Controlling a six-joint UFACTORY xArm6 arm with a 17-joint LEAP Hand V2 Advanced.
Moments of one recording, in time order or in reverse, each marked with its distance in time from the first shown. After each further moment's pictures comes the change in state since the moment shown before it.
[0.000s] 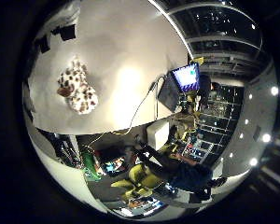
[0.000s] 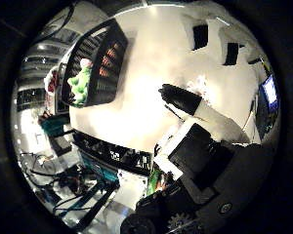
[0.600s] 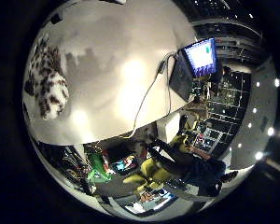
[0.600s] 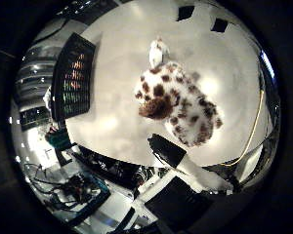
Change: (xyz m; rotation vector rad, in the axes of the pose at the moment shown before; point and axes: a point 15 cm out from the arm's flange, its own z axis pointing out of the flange) arm 0.024 0.007 0.109 -0.094 -0.092 0.068
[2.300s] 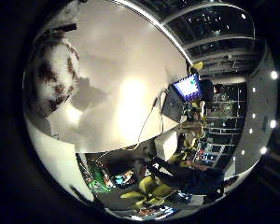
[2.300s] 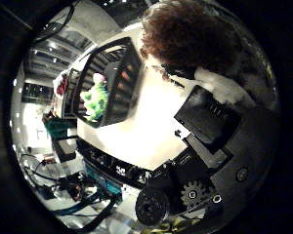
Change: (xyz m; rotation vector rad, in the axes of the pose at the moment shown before) arm -0.170 -0.033 -0.214 0.347 -0.028 -0.242
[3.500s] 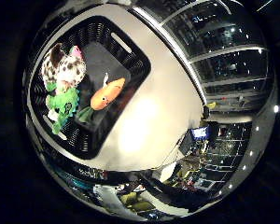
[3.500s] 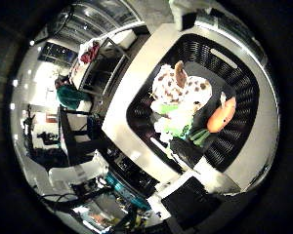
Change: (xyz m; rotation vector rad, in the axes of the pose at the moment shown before) arm -0.230 -0.101 -0.003 0.015 -0.108 -0.301
